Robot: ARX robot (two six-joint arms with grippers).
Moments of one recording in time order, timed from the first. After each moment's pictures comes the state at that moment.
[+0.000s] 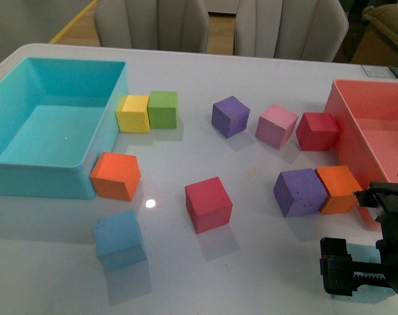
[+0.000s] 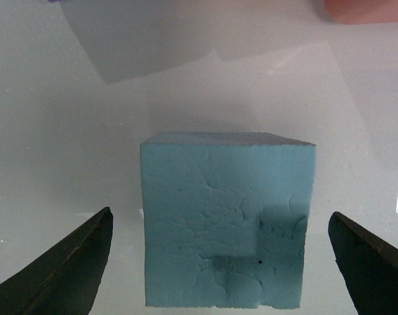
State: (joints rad) left arm 0.00 0.01 0.02 0.00 0.00 -0.01; right arm 0.20 2.01 0.55 0.31 0.18 0.21
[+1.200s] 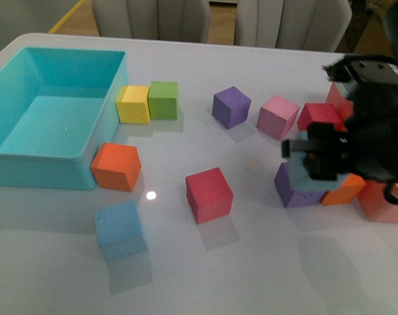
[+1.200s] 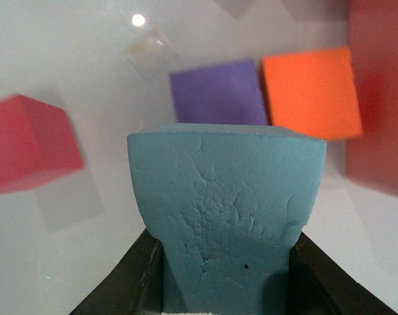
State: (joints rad) left arm 0.00 0.01 0.02 0.00 0.00 -0.01; right arm 0.37 1.83 0.87 0.04 0.16 0.25
